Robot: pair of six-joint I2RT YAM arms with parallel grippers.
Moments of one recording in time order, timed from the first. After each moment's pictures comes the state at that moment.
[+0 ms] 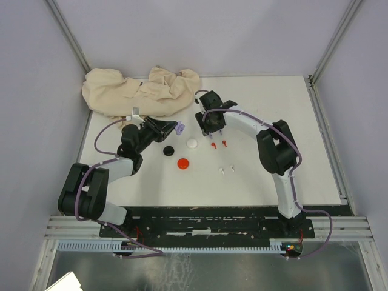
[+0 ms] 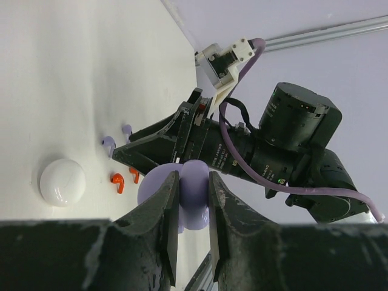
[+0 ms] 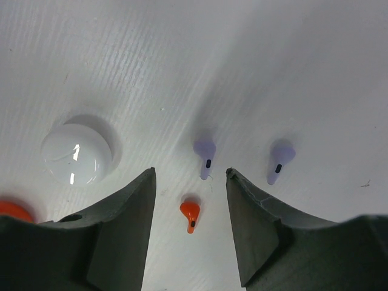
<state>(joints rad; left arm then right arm) -0.22 1.45 0.52 0.85 0.39 -1.22 0.59 2.15 1.73 -0.61 0.04 0.11</state>
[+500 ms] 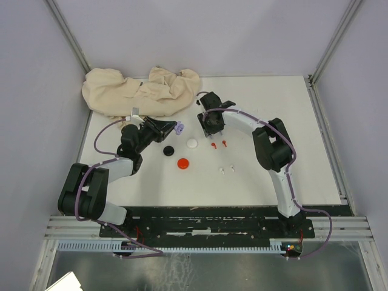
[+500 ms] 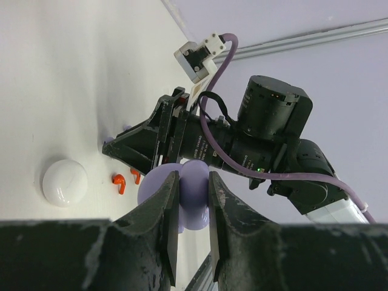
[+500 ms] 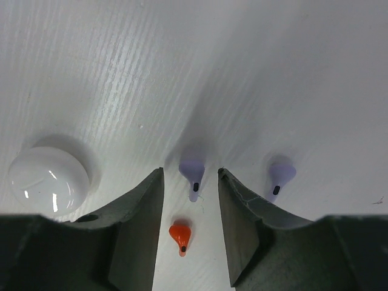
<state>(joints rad) -0.22 1.45 0.52 0.85 0.39 -1.22 0.57 2.24 1.78 -0.62 0.03 0.13</state>
